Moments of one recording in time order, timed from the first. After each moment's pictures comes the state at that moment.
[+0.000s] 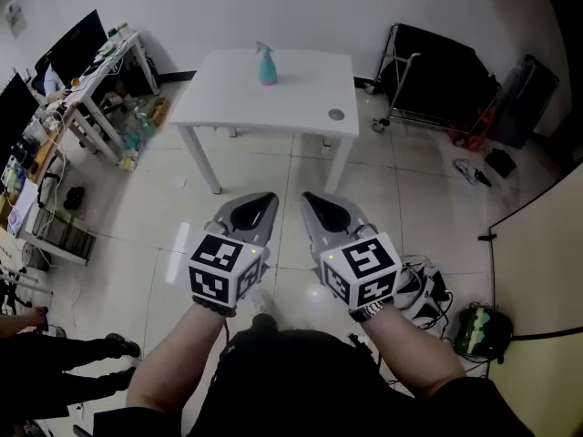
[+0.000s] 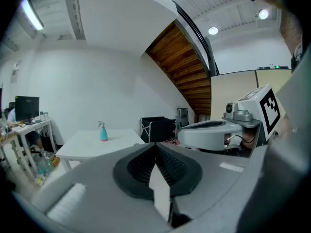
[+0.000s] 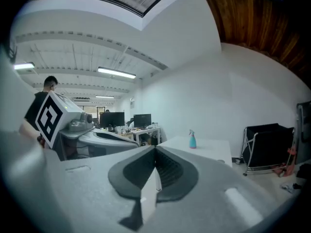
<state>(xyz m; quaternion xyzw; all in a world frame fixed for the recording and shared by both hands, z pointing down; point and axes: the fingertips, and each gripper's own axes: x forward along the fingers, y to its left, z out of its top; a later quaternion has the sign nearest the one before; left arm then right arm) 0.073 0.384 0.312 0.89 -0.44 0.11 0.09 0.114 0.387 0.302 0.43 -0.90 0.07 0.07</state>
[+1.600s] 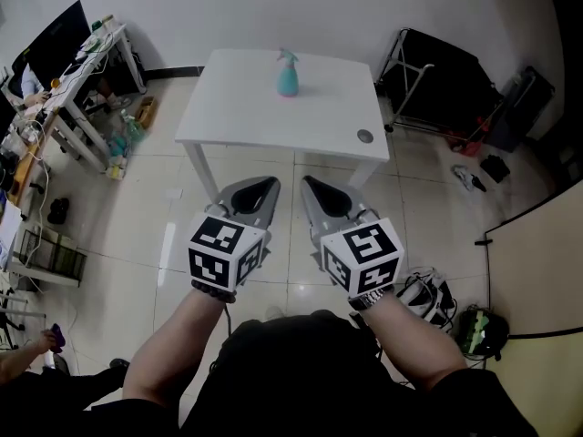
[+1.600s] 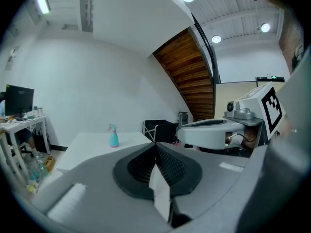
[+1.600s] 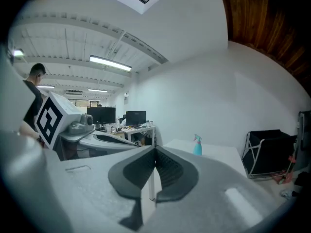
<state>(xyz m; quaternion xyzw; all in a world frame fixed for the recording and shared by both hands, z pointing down) -0.051 0.228 0.310 0.90 -0.41 0.08 0.11 -0.014 0.234 0.292 0.46 -0.88 0.06 0.09</state>
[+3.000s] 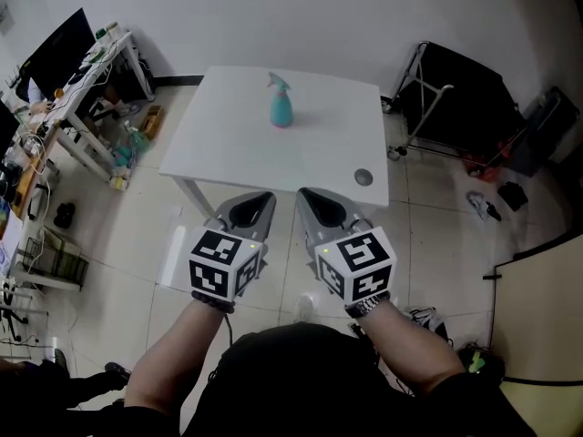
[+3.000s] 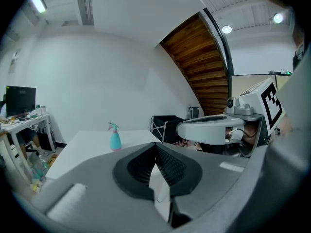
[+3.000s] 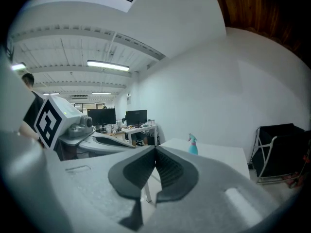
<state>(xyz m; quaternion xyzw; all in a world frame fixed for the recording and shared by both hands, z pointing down) 0.012 0.096 0.334 0.88 -0.45 0.11 0.13 0.051 0.095 0.311 0.42 -0.90 0.08 0.09</state>
